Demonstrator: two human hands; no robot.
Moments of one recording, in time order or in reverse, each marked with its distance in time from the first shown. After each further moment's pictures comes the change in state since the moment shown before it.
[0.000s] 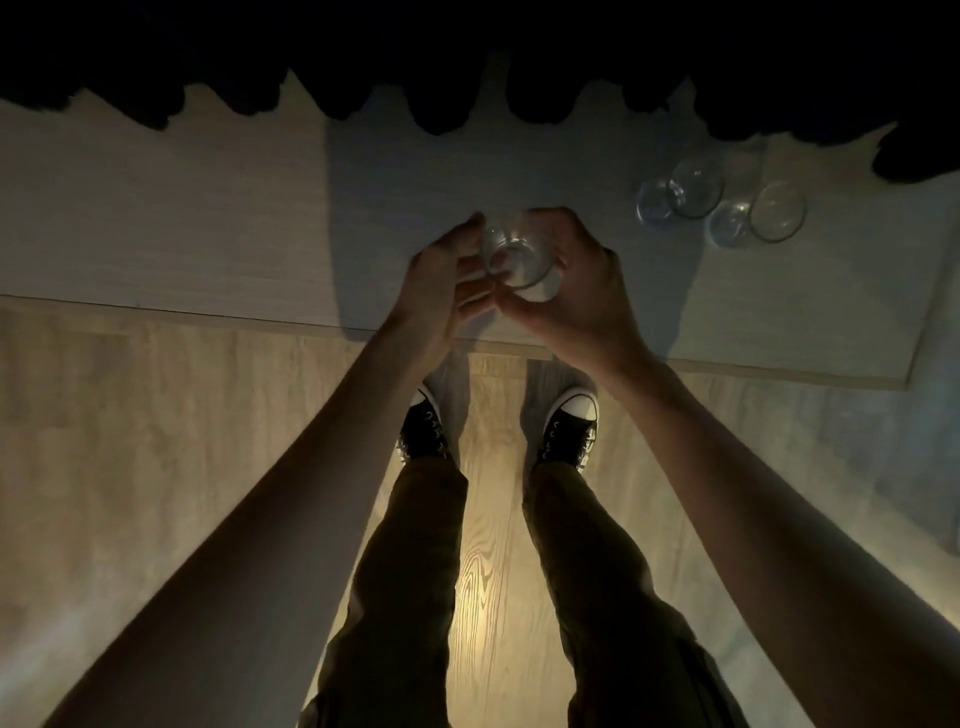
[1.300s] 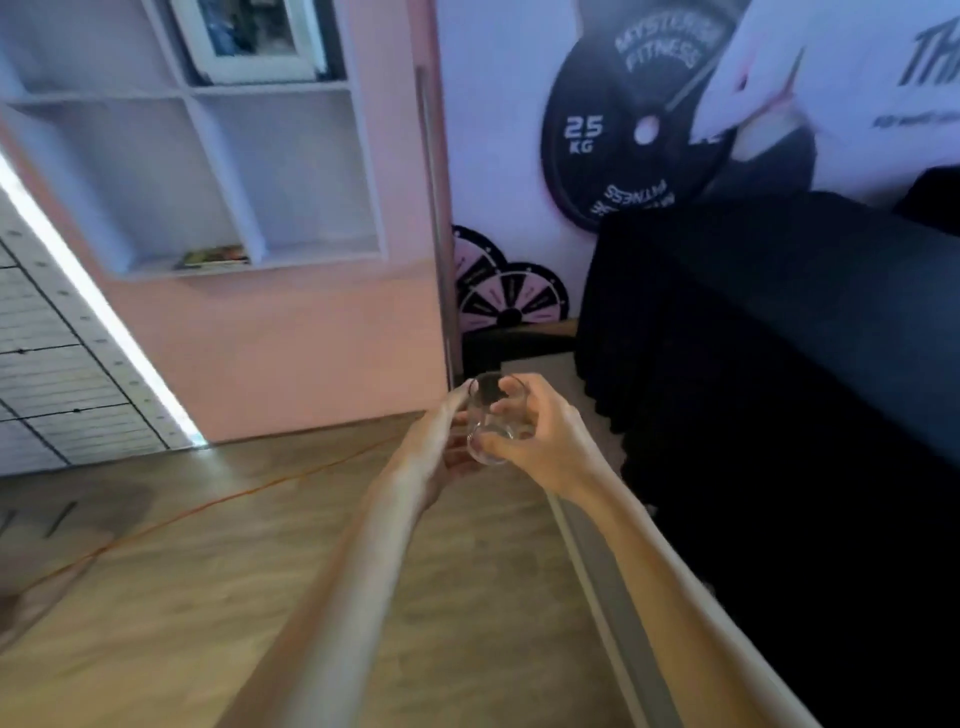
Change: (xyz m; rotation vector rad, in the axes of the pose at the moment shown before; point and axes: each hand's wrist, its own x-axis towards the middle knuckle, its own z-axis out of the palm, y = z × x) left_hand -0.789 0.066 -0.270 -0.742 0.841 0.773; right_hand -0.358 -0.712 0.086 -0.018 -0.996 -0.946
